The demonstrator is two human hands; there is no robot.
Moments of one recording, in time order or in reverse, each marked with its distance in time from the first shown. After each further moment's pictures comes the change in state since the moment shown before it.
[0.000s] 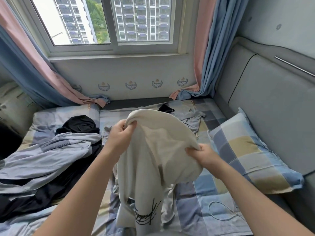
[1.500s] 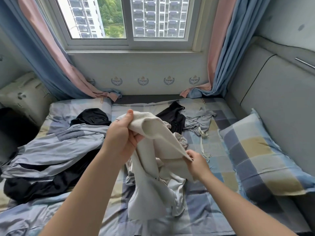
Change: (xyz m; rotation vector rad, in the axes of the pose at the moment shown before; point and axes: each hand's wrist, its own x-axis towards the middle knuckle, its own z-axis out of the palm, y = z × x) left_hand -0.046 0.033 -0.075 -0.903 -0.054 -0.244; right_hand 0.011 0.042 0.106 -0.482 0.173 -0.083
